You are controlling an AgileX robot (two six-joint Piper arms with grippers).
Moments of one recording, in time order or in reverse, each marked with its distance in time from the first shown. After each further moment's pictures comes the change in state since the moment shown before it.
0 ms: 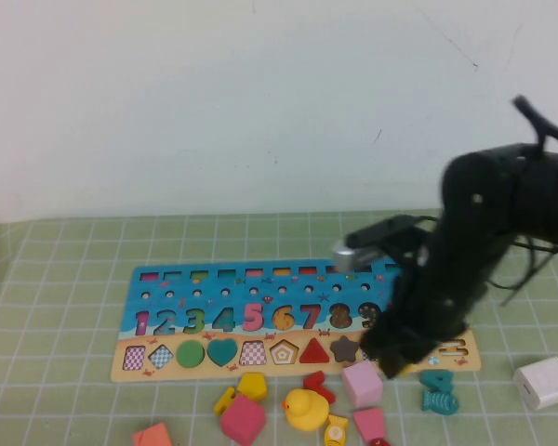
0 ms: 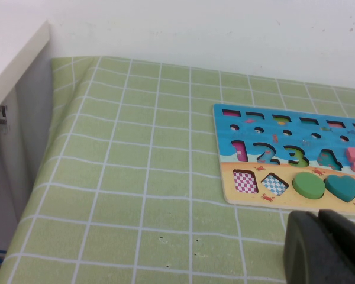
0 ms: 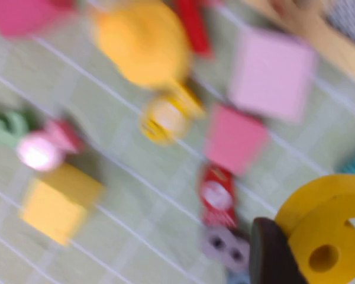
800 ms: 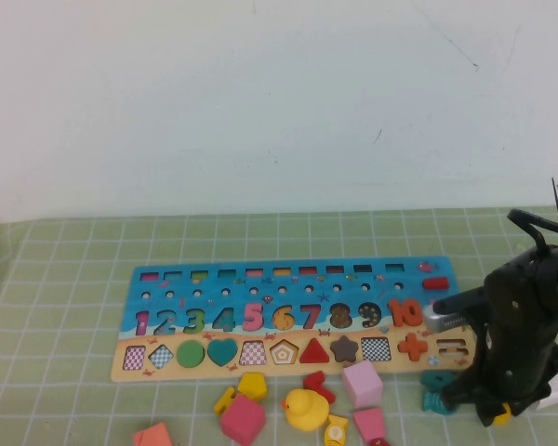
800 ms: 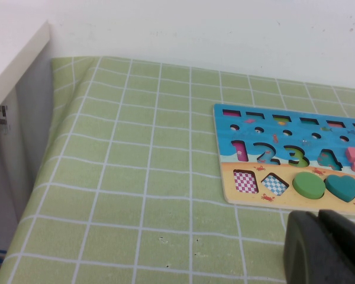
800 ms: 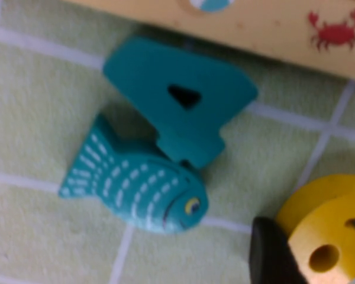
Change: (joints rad) right arm -0.125 0.131 0.297 -0.353 -0.332 0.392; left arm 0.000 0.000 0.000 0.000 0.000 0.000
